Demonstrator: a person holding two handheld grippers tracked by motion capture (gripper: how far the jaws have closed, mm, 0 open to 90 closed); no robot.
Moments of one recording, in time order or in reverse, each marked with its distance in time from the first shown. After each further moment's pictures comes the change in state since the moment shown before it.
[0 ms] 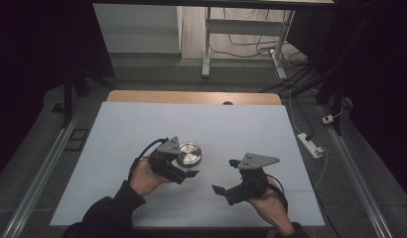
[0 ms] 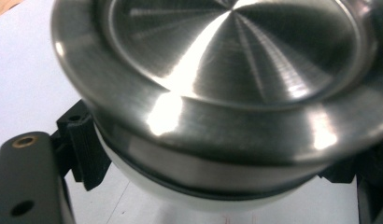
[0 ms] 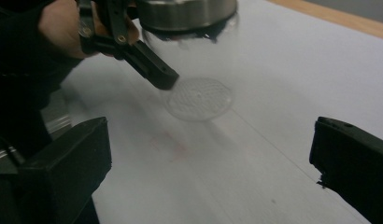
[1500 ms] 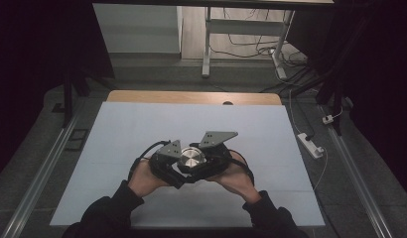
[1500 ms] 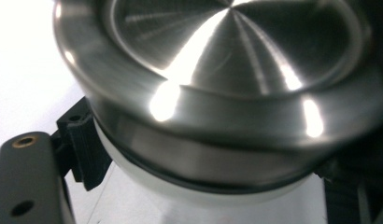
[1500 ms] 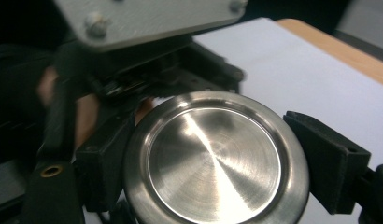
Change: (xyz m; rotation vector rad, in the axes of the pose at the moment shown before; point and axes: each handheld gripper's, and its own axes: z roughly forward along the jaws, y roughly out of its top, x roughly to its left) left arm -0.007 0.002 -0.003 0.002 -0.120 0.064; right arm 0.010 0.072 0.072 -0.006 0.139 -0.136
